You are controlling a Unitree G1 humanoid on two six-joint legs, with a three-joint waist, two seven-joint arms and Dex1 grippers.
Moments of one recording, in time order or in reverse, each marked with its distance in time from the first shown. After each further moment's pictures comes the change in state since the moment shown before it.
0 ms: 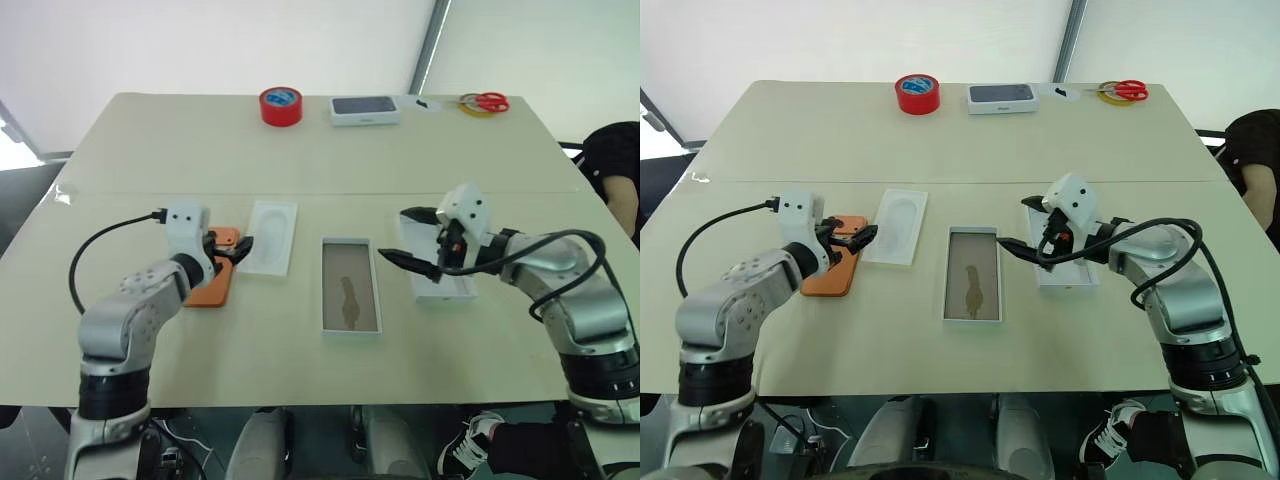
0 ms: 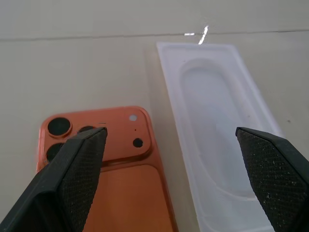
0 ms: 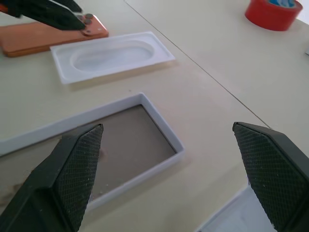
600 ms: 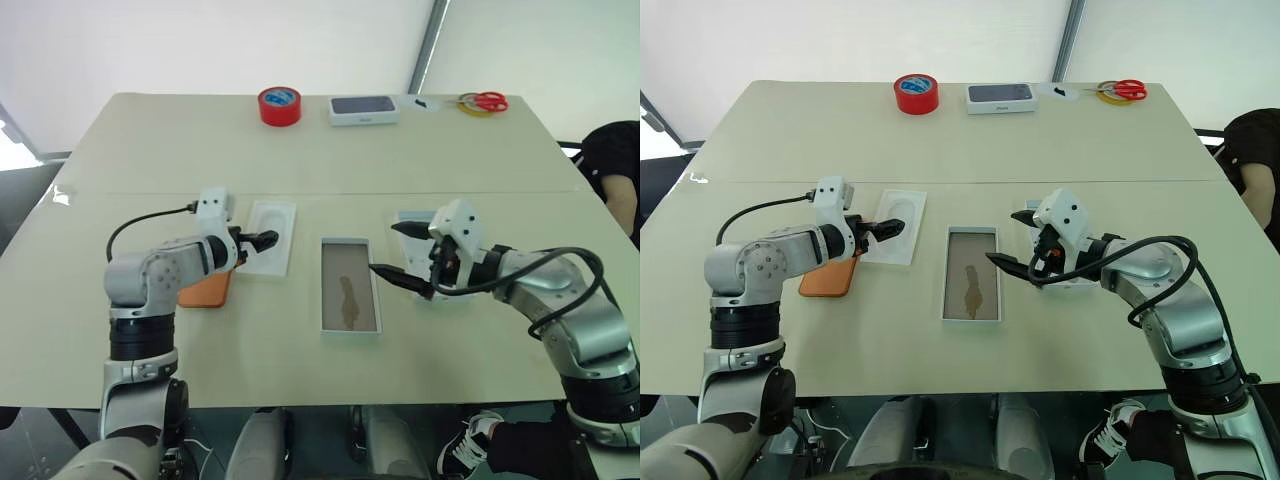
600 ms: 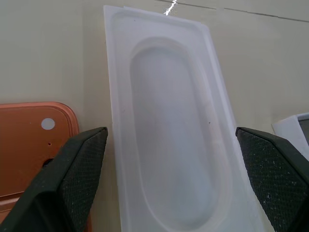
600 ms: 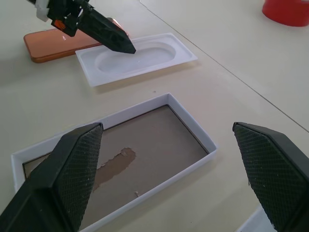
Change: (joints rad) left arm -0.204 -0.073 0.032 0.216 -0.054 0.180 -0.009; right arm 0.074 0.003 -0.002 -0.119 0.061 0.053 -0.044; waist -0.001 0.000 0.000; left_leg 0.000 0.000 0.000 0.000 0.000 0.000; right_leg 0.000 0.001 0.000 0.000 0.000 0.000
